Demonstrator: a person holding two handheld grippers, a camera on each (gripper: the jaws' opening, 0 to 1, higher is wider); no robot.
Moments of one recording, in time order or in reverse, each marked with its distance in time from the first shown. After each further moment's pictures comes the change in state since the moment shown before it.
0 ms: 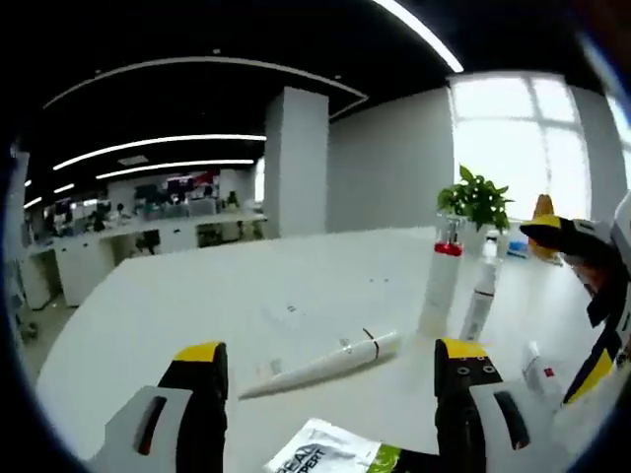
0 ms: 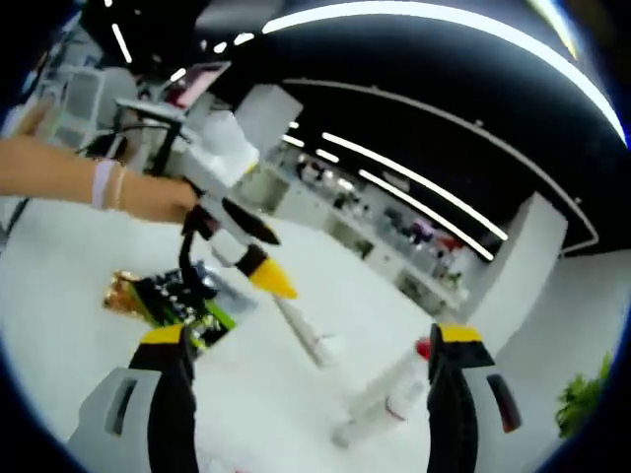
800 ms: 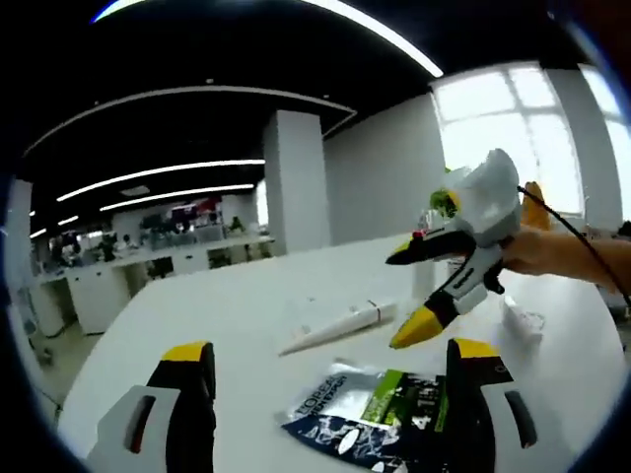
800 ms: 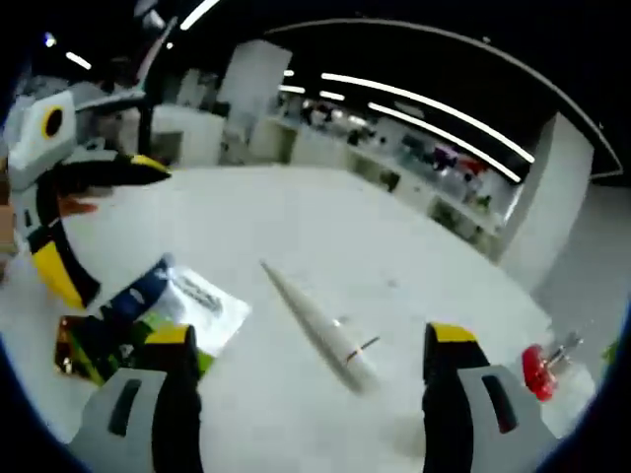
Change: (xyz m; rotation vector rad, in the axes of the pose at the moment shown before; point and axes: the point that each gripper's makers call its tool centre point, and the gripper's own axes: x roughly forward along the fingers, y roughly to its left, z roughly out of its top) left arm -0.090 0.010 -0.027 0.108 -0.111 0.057; right arm 0.124 0.004 -0.043 0.285 0.227 0.107
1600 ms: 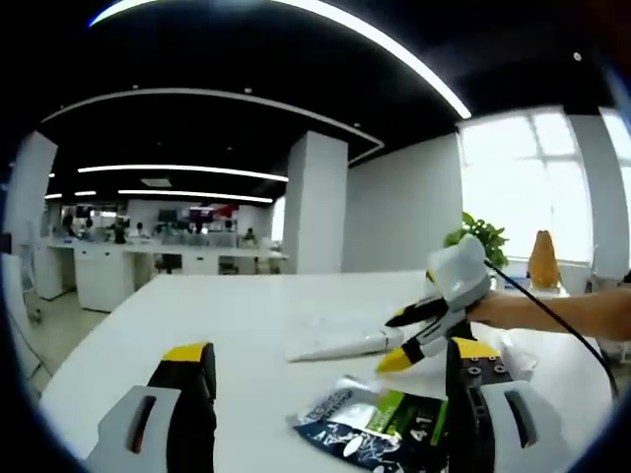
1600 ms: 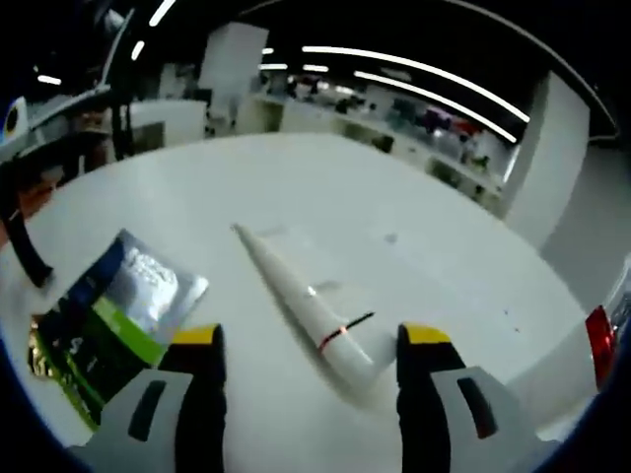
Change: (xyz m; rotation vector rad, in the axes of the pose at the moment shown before) left arm -0.015 0.010 0.013 -0.135 -0.104 0.024; right arm 0.034 -0.023 -0.037 0.074 0.135 0.002
